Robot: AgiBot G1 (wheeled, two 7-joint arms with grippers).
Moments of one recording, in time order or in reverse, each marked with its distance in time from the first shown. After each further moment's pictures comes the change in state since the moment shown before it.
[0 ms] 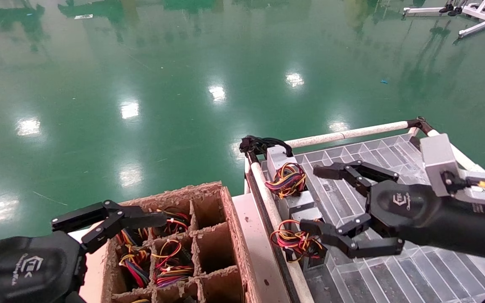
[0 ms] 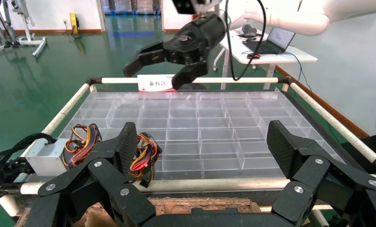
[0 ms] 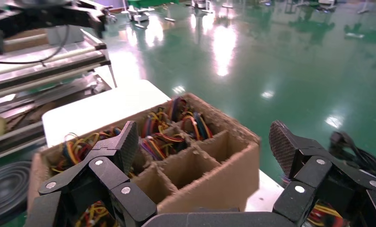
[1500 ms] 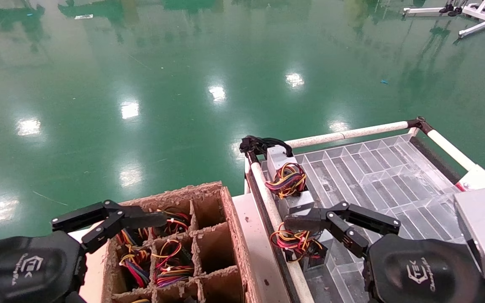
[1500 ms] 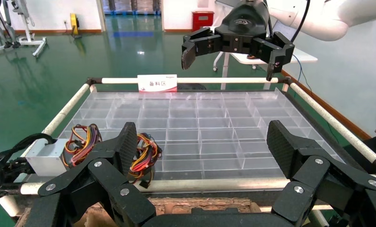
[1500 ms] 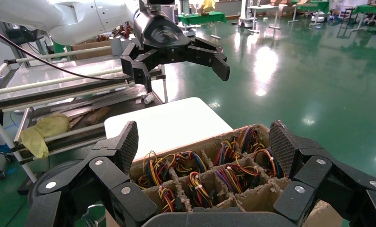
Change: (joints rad) left arm 0.000 0.000 0.001 0.000 -0.001 -0.001 0.000; right arm -0.266 0.096 0.169 0.483 0.130 0.040 0.152
